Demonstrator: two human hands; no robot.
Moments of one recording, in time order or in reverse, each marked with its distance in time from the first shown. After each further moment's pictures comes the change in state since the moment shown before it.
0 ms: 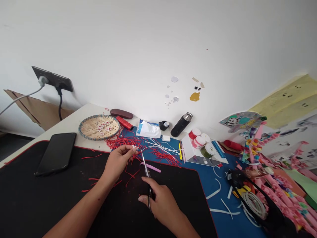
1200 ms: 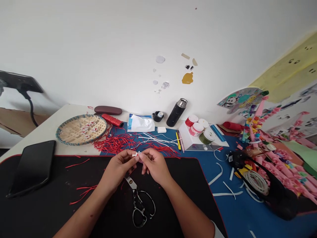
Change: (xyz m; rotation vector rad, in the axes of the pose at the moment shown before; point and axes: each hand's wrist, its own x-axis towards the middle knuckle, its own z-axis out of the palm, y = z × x) left_hand -0.010 -0.006 0.020 -0.001 -0.261 -0.163; right_hand 0.088 0.001 -0.010 0.885 0.161 -0.097
